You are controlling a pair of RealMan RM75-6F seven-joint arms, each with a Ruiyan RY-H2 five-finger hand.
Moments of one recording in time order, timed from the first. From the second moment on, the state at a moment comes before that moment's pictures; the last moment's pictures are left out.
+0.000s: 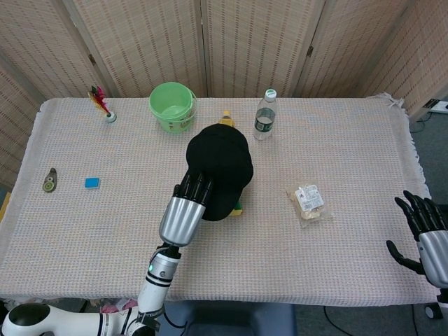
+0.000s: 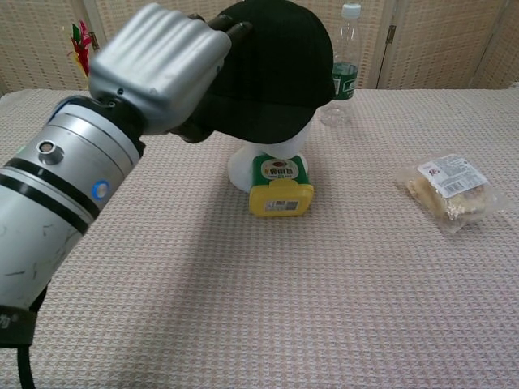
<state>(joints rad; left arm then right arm) -0.71 -1.91 -0.26 -1.62 1.39 1.46 1.30 0.03 -0.99 0.04 -1.65 -1.63 1.59 0.14</state>
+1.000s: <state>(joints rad) -0.57 -1.85 -0.17 -1.68 1.38 1.53 1.22 0.03 -0.99 0.04 -1.65 -1.63 1.60 0.12</state>
